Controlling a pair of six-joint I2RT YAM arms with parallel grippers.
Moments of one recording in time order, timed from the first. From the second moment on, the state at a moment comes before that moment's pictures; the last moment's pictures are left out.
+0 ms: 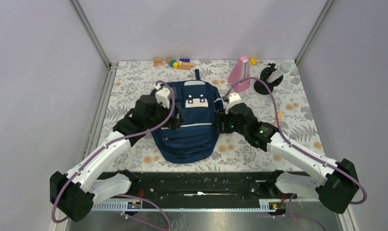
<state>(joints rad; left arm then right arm) -0.49 1.04 0.86 -0.36 0.13 -0.23 0.82 1.15 0.86 -0.28 0.14 0.34</state>
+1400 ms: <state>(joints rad) -0.92 1.22 0.90 -0.43 -0.41 0.07 0.34 0.88 0.50 -0.26 0.08 0.47</state>
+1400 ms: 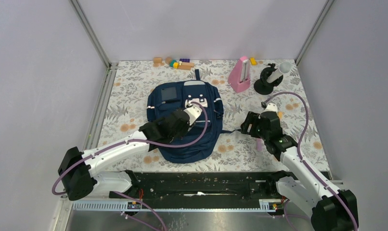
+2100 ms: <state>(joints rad) -0.90 1.20 1.02 -0.50 -0.38 0.04 0.13 1.04 0.49 -0.45 0.11 0.60</state>
